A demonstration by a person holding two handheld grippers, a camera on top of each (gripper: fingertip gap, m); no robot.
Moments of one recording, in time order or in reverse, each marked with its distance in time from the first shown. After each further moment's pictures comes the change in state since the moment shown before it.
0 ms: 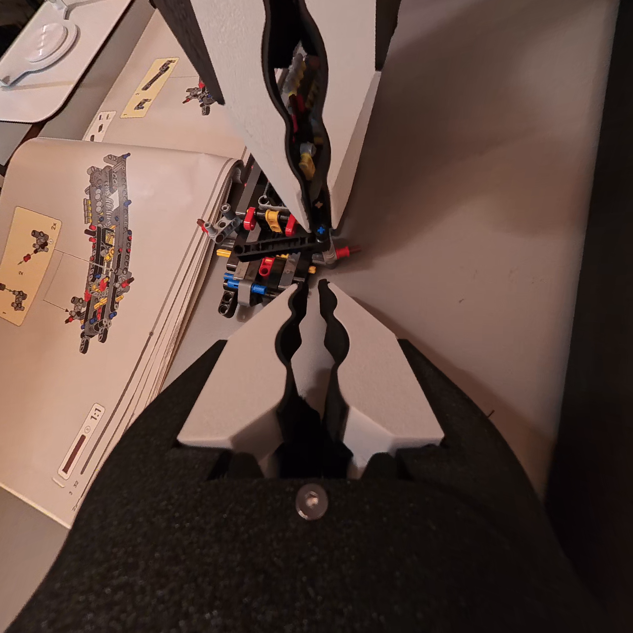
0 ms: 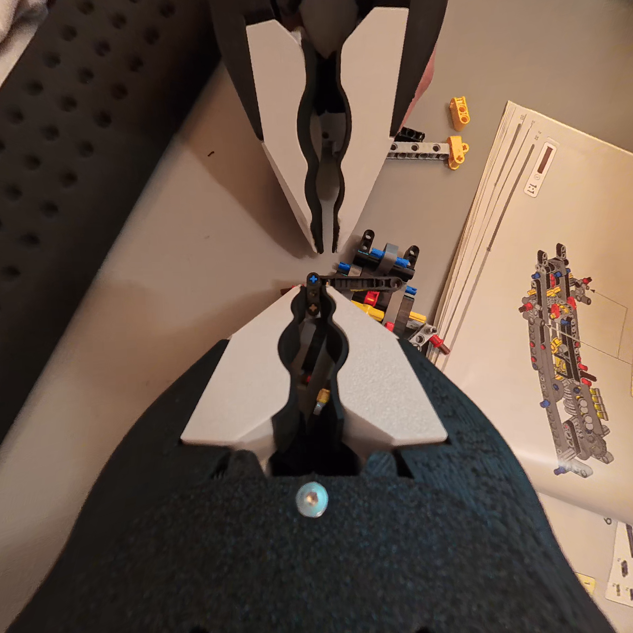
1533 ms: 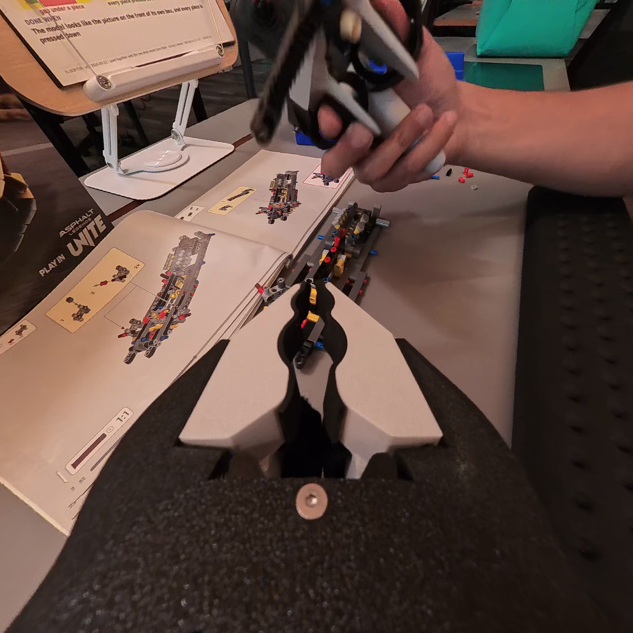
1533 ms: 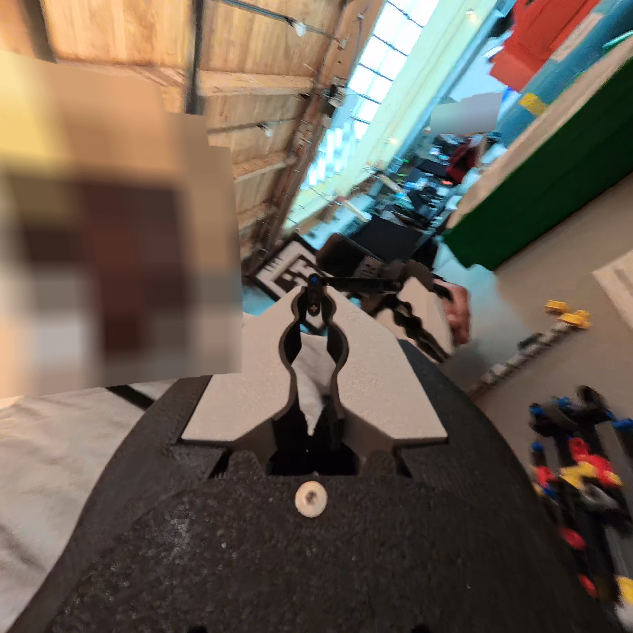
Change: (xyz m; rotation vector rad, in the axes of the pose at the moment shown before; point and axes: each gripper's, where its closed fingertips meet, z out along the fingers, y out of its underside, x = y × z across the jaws) left arm -0.028 -0.047 -0.048 0.365 -0.036 -0.211; right arm 0.029 -0.094 -0.134 1.168 -0.548 0.924
